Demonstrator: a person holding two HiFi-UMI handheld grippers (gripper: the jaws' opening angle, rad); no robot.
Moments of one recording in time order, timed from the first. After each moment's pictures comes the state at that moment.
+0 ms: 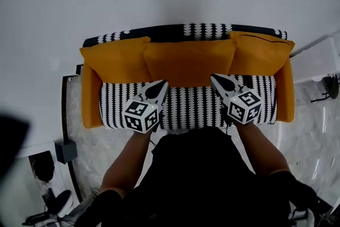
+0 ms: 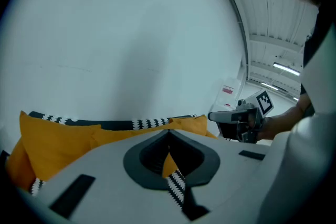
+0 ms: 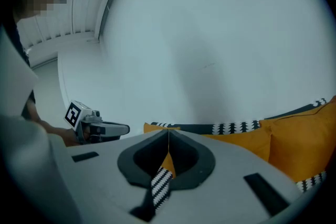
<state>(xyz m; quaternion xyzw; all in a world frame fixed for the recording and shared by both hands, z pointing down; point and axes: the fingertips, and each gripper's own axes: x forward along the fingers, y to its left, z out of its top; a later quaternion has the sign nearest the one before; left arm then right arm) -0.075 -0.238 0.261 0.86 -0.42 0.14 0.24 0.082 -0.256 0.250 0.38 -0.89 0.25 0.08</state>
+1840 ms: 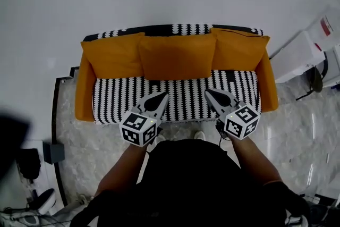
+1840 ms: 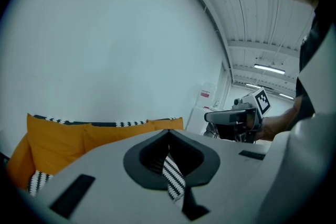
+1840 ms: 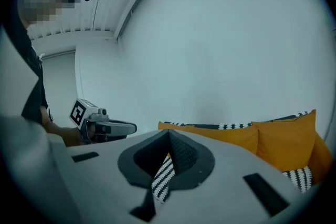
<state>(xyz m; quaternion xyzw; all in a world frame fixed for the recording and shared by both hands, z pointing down) -0.039 -0.036 0.183 0.90 -0.38 0.11 0.19 0.093 -0.041 0.165 0.37 -0.90 0.19 0.07</state>
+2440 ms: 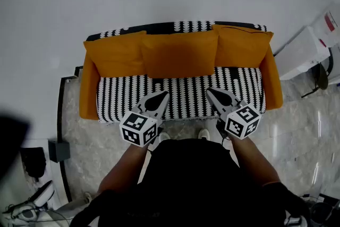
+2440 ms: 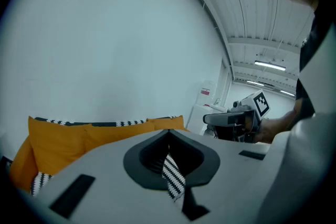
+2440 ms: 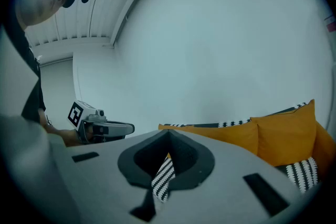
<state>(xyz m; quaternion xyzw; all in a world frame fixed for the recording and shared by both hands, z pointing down) -0.031 -0.029 0.181 0.89 -0.39 0.12 0.19 0.105 -0.036 0.174 0.38 -0.90 0.21 0.04</state>
